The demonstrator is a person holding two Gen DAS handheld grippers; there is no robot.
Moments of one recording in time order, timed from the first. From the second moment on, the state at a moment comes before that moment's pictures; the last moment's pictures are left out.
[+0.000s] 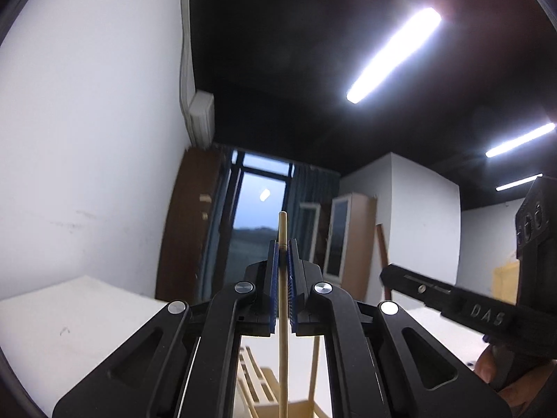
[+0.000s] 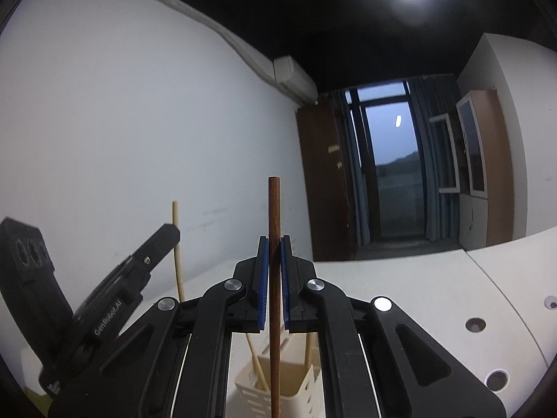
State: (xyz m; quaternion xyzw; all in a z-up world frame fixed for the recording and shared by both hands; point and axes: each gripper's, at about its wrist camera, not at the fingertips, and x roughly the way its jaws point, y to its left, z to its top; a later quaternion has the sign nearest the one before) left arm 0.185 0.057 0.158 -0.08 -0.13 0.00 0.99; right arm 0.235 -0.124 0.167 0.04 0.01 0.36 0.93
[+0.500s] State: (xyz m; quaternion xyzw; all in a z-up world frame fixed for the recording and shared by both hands) left arm 0.210 0.055 0.150 -0.07 -0.15 0.00 0.99; right arm 0.245 -0.137 0.179 0.10 -0.10 0.38 0.92
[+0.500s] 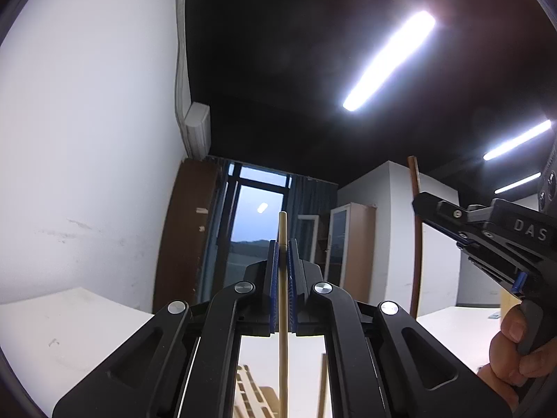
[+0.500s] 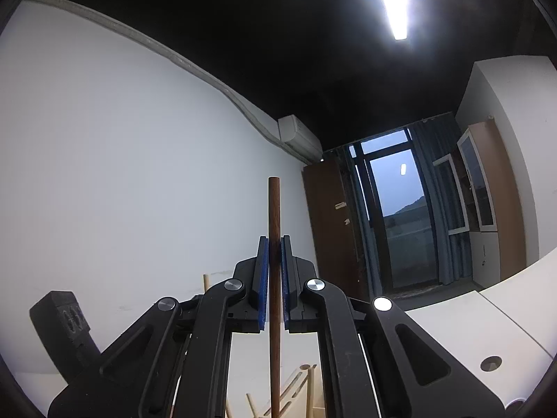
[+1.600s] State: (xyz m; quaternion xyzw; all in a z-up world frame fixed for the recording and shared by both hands) left arm 0.203 0.068 0.106 -0.07 -0.06 0.00 1.00; right arm 0.257 -0.109 0.126 0.00 0.01 0.37 0.93
